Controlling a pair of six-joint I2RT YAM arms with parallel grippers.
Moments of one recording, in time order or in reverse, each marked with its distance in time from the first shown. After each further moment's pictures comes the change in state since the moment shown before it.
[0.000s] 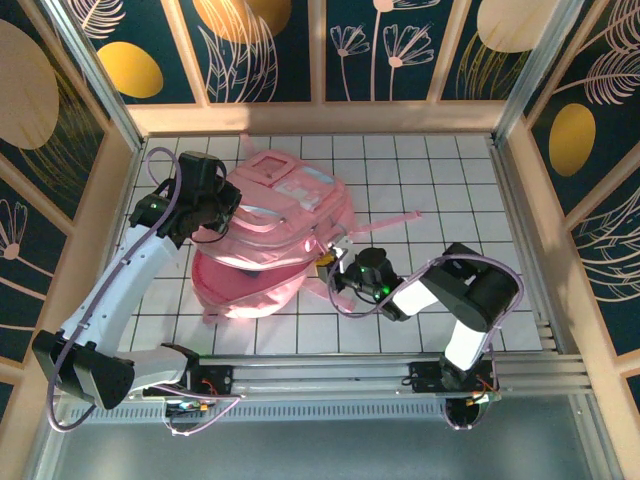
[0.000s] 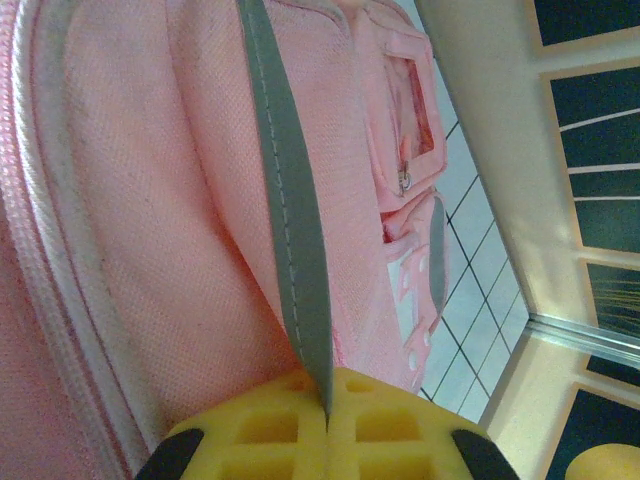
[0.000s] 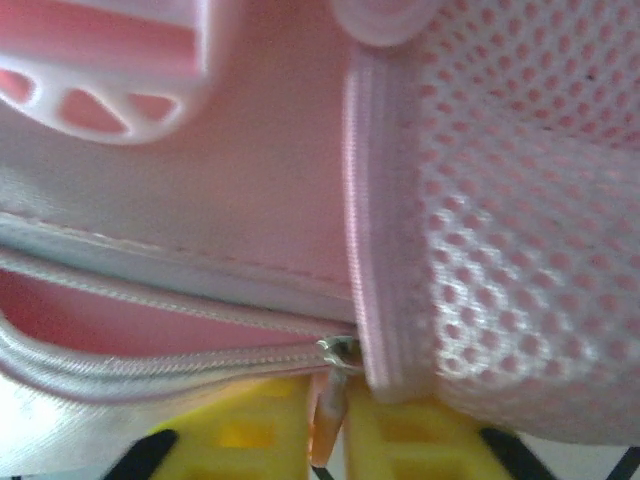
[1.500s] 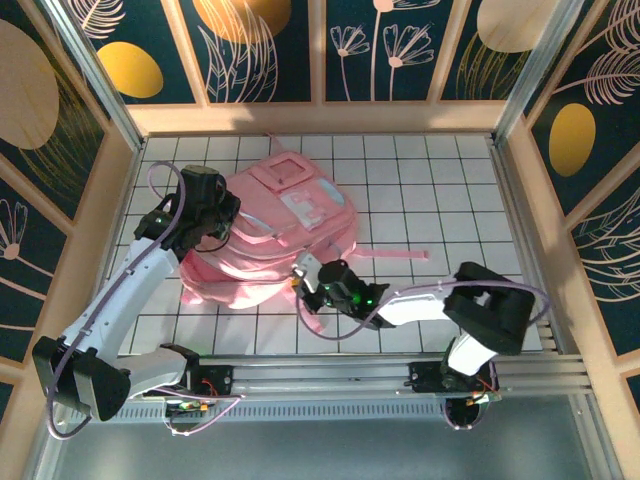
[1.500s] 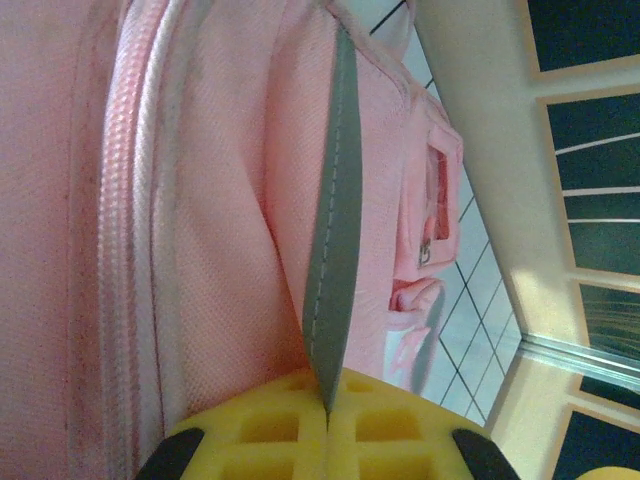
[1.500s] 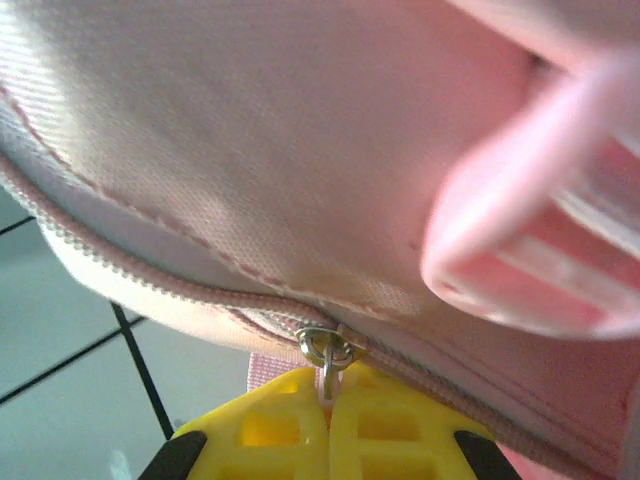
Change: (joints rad) left arm 0.005 -0.060 -0.171 0.156 -0.043 -0.009; right arm 0.283 -0.187 0.165 -0.526 0.249 -0.090
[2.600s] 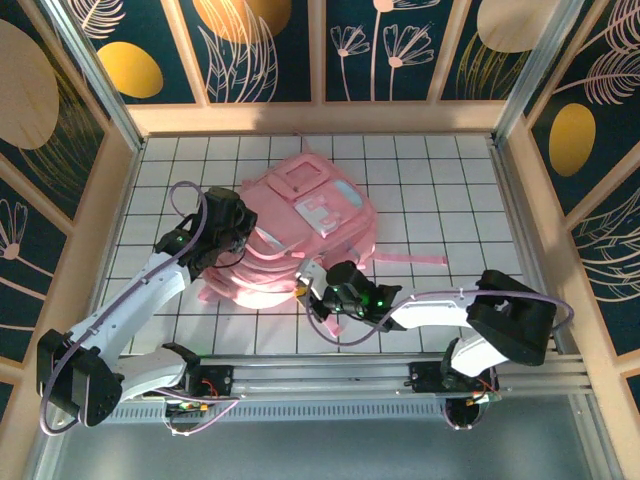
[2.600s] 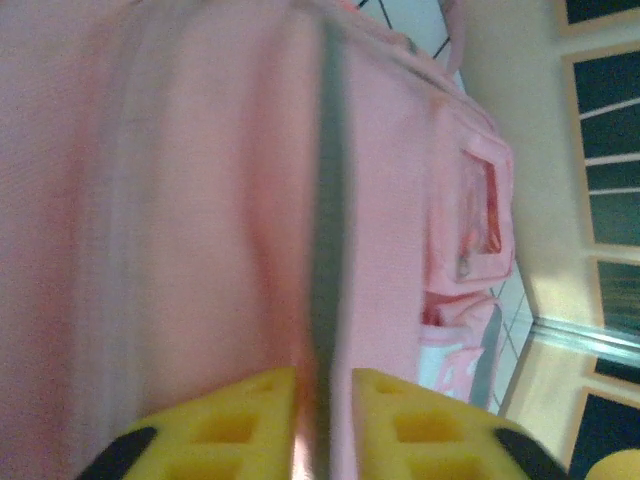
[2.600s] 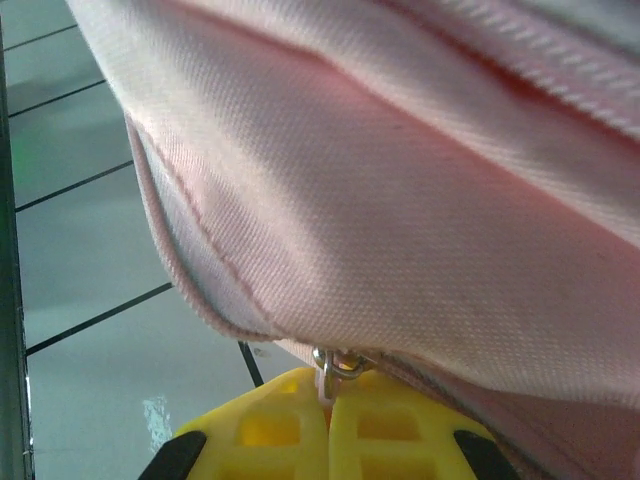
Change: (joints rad) left arm -0.124 -0.027 -0.187 0.181 -0.066 -0.049; right arm 0.011 -0.104 -0.034 -0.098 -0.131 -0.043
